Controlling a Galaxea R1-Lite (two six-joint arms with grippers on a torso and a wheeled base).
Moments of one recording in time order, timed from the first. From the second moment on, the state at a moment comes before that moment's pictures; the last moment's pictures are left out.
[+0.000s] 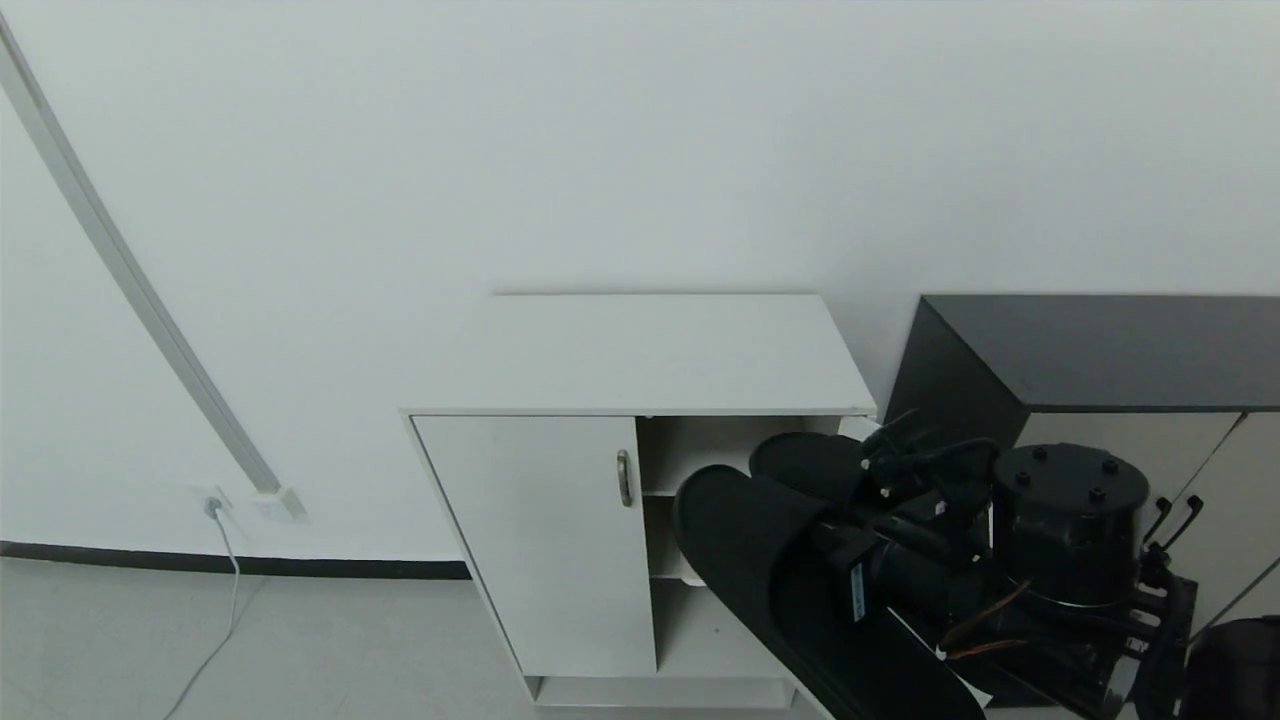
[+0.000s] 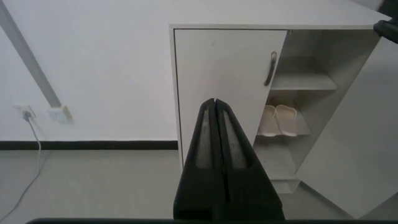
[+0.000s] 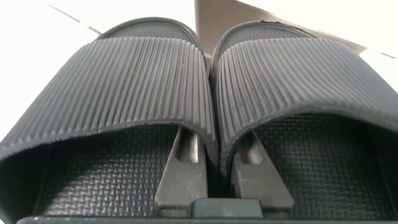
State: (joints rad) left arm 0.00 0.00 0.00 0.00 0.01 -0.01; right arm 0.77 1.73 -0.53 -0.98 -0.16 0.03
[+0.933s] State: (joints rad) left arm 0.00 0.00 0.00 0.00 0.01 0.00; right arm 0.78 1.74 -0.51 -1.00 -0.16 0.03
